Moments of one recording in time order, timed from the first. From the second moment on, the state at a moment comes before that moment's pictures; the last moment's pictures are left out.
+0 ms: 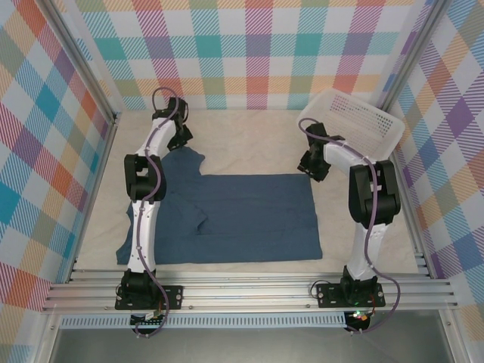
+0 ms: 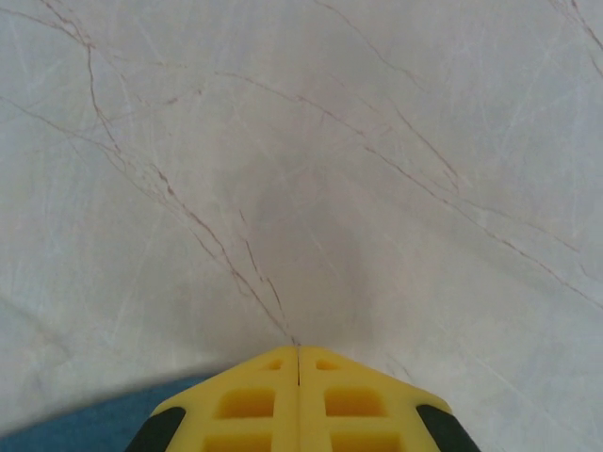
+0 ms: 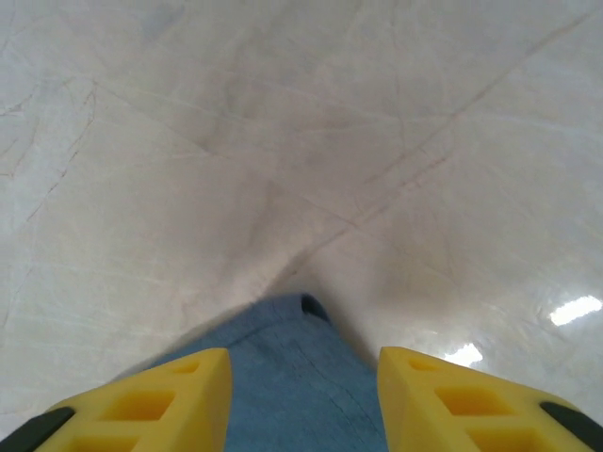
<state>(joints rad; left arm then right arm) -0.10 2.59 2.41 -1.00 -0.16 -0.61 0.22 2.00 1.44 -0.72 0.02 0.80</state>
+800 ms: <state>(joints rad) -0.10 2.45 2.40 -1.02 -0.11 -0.63 0.21 2.11 1.56 -0.81 0.05 0.76</state>
